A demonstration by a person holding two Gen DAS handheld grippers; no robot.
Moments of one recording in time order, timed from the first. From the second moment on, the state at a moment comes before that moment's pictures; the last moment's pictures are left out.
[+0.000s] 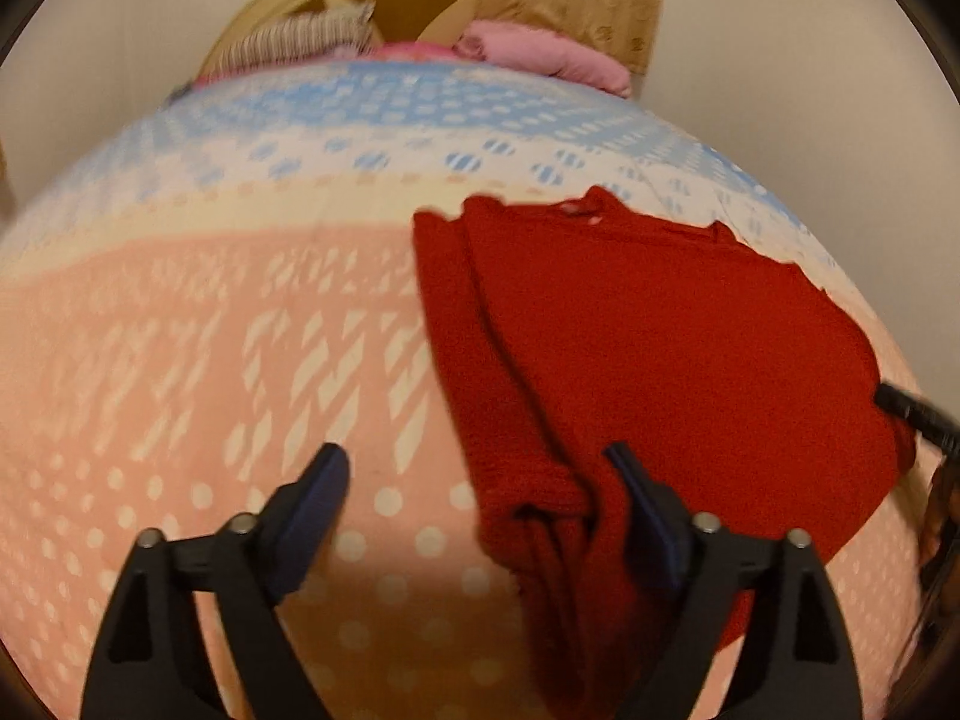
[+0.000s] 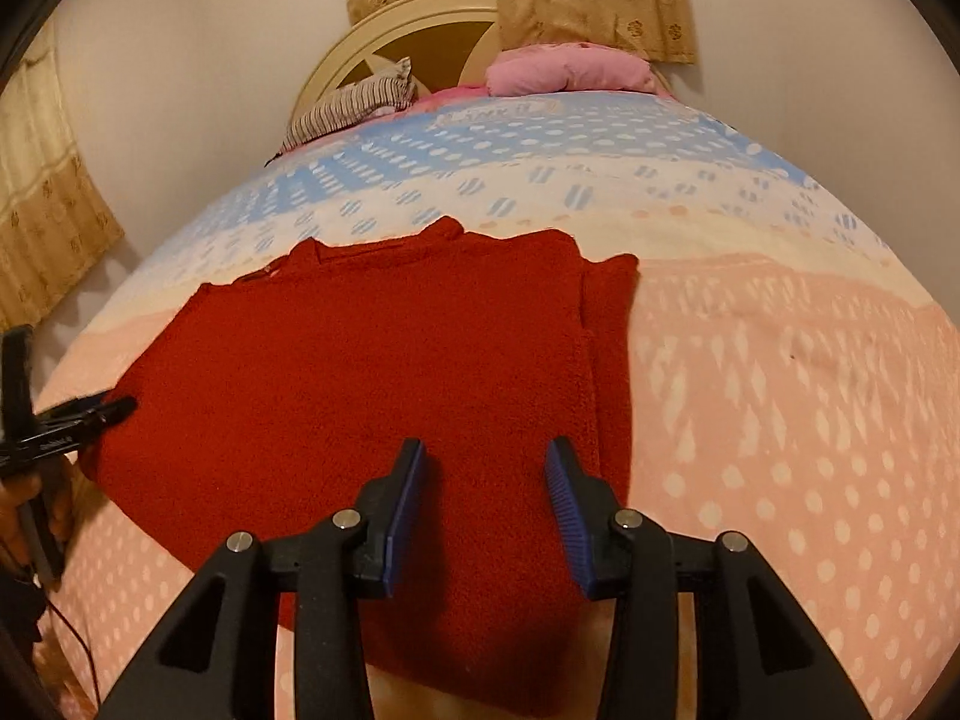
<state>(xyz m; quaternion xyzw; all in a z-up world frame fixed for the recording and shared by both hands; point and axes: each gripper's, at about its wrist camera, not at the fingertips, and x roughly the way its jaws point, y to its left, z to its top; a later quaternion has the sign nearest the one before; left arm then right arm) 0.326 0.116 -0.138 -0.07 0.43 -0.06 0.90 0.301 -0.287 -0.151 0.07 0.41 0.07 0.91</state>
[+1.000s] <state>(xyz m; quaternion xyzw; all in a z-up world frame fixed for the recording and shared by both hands) 0.298 0.127 -0.141 -0.09 0.42 -0.02 0.90 0.324 -0.150 -0.131 -0.01 0.41 0.13 0.90</state>
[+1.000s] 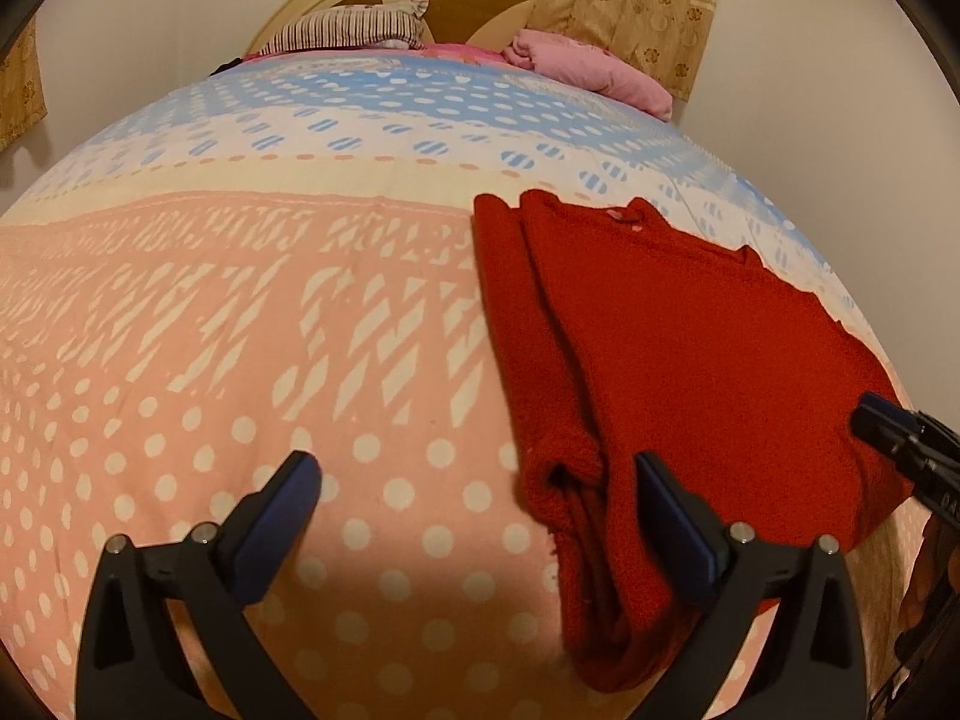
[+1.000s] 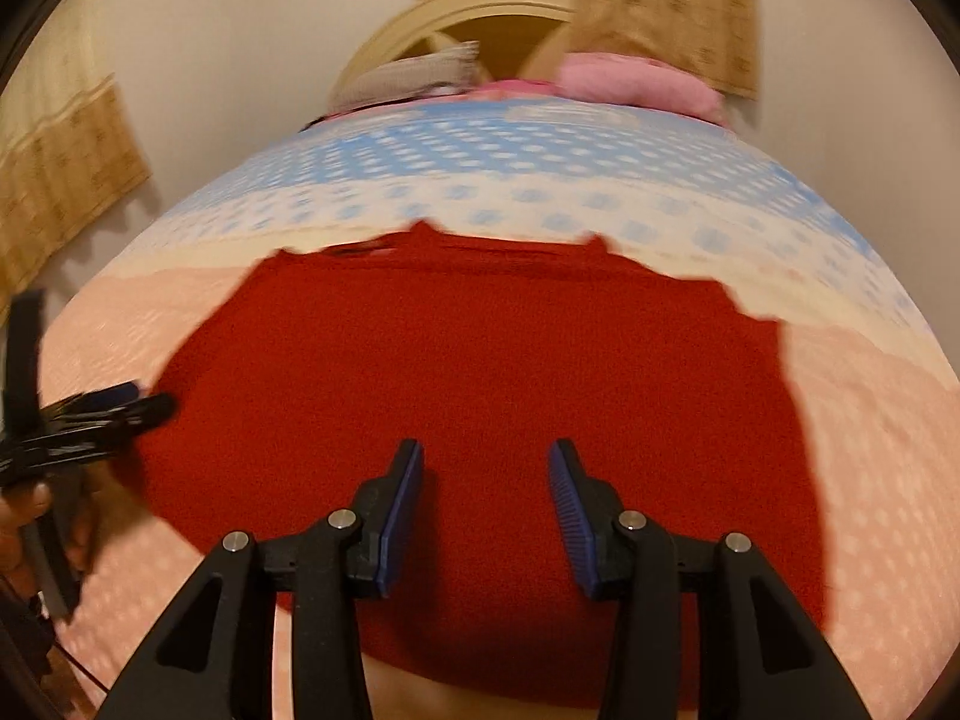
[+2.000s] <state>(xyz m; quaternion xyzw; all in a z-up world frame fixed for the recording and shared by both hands) 0.281 0.154 -0.133 -0.16 0.41 -0.06 0.90 0.297 -0.076 -0.146 -0.05 0.38 0.16 0.91</state>
